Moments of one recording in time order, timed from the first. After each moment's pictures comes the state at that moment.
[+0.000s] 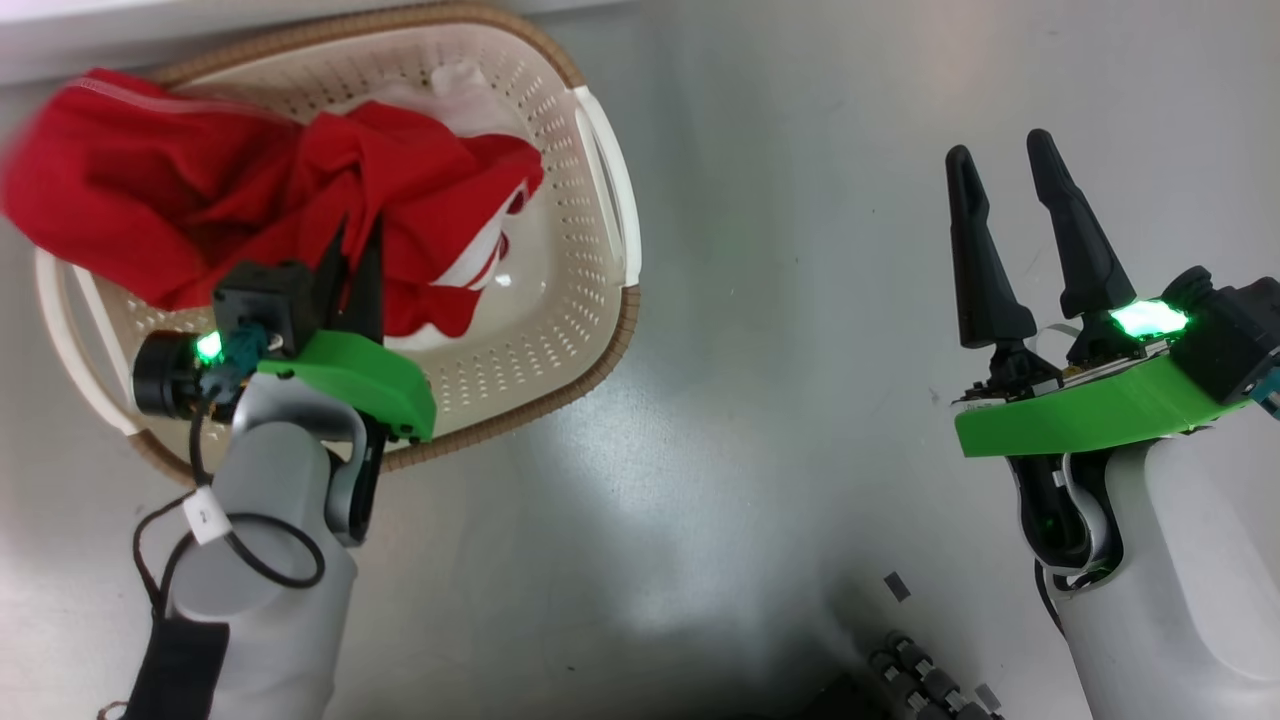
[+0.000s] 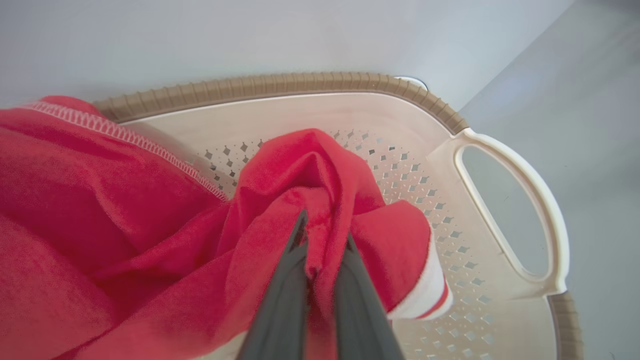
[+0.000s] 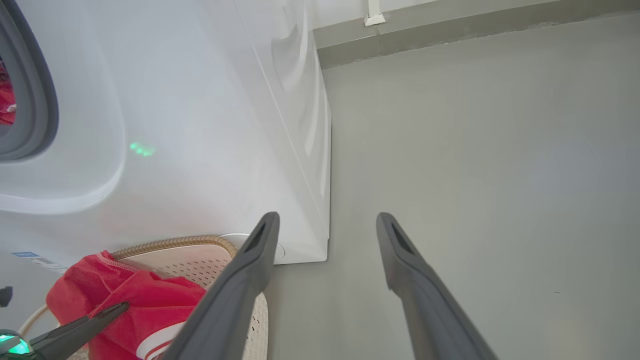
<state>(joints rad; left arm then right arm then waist) -0.77 0.03 -0.12 0.77 -0.15 -0.05 -0.26 -0.44 -0.05 0.08 0.15 0.46 0.13 -0.26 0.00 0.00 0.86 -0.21</state>
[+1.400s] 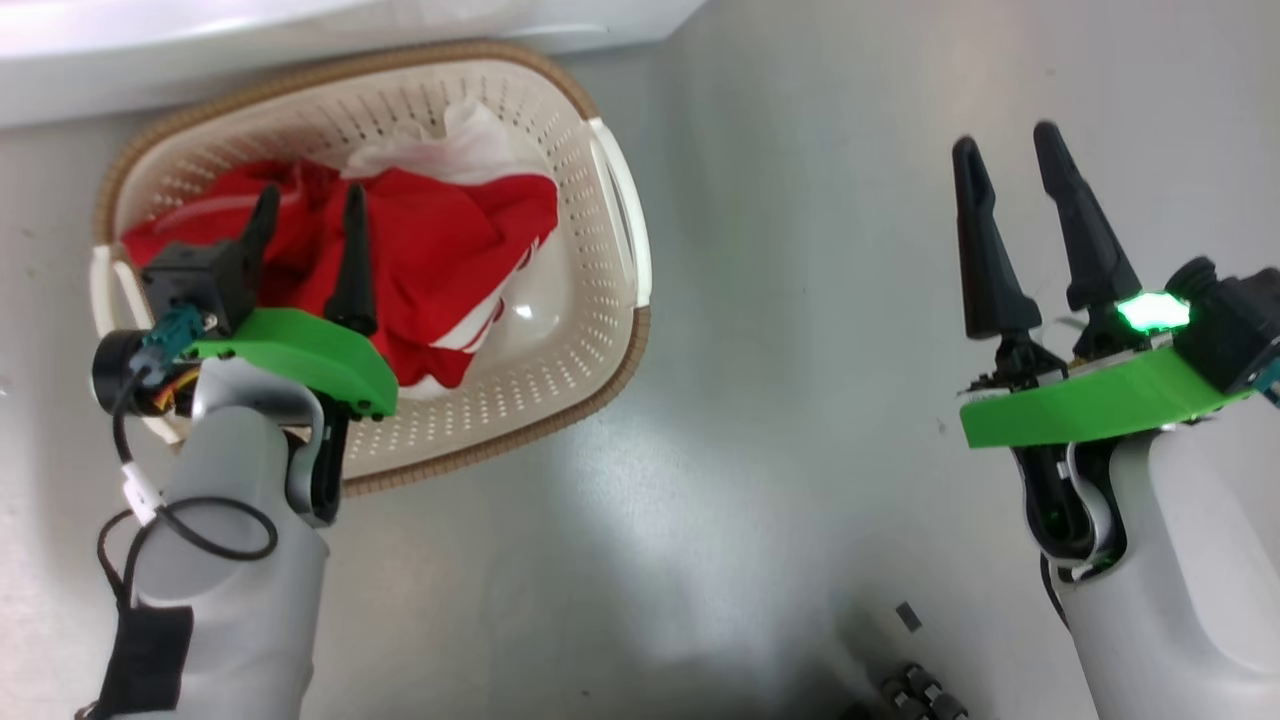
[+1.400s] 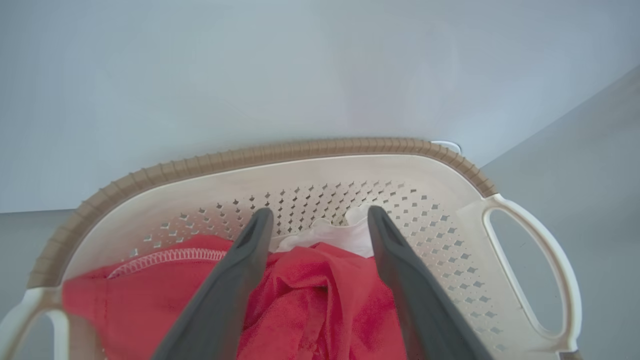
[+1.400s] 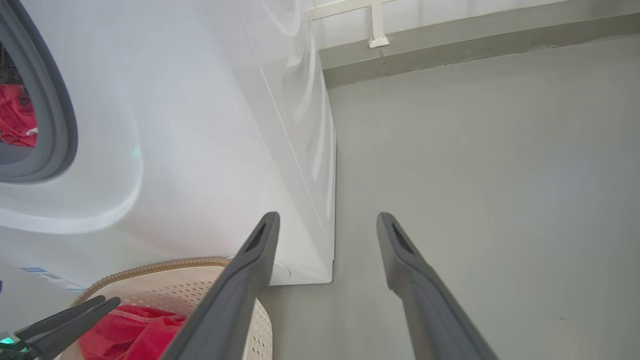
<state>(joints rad) -0.82 0.03 -0.02 0.83 -0.18 -0.08 -0.26 -0.46 -0.06 0.07 0.17 0.46 0.13 -0.26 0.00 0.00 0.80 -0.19</state>
